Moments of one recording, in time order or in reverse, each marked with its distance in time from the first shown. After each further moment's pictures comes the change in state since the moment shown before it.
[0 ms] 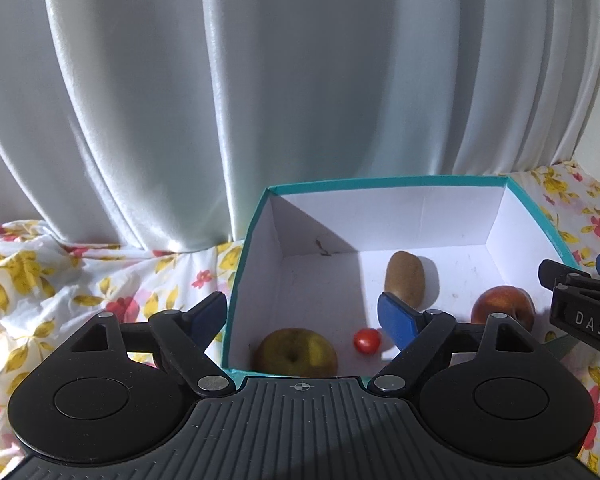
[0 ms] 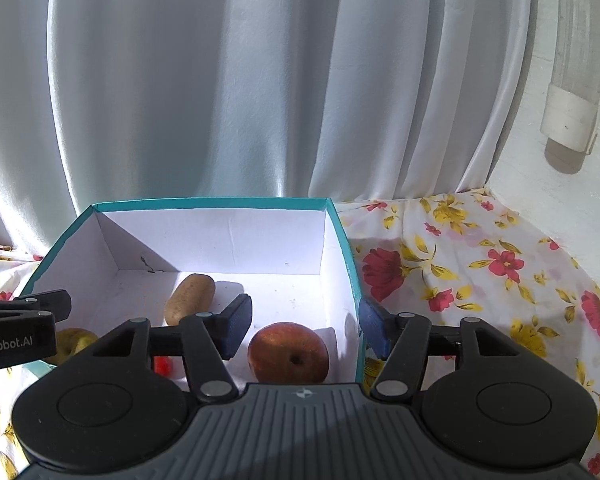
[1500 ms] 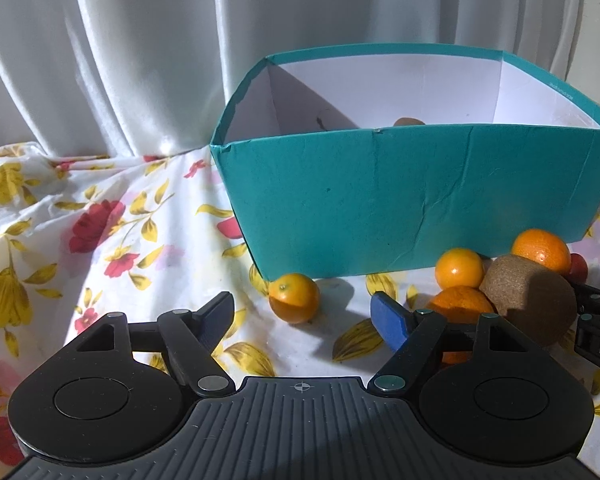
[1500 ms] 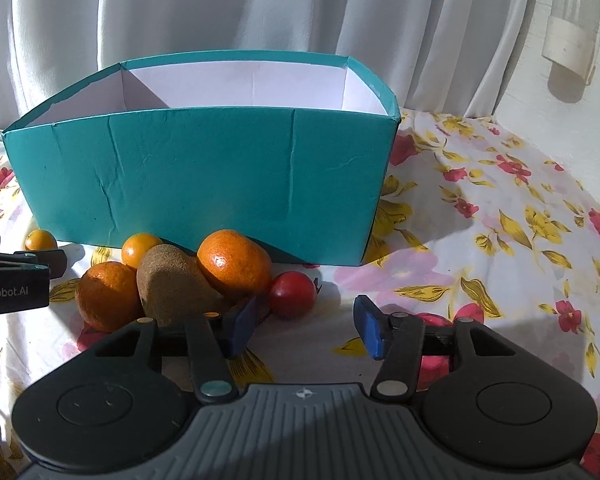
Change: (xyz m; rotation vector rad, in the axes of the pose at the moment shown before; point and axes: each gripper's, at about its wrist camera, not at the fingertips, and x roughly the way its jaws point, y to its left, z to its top) left arm 0.031 0.005 -0.122 0.050 0.066 -0.010; right arm -0.001 0.011 -0.133 -0.074 0.095 -0.003
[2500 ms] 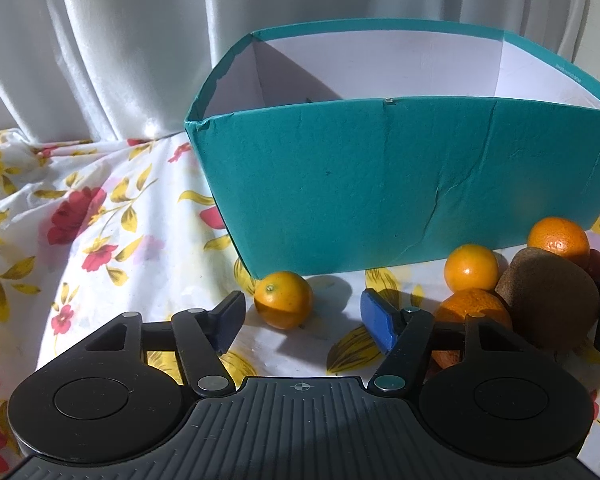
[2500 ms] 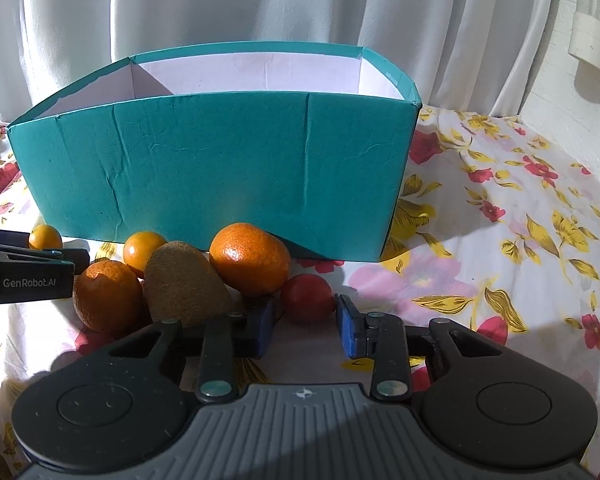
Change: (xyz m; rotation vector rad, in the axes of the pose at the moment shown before) left arm 0.021 -0.003 0.003 -0.001 0.045 -0.023; right arm 0.014 -0.007 0.001 -0.018 0.008 0.080
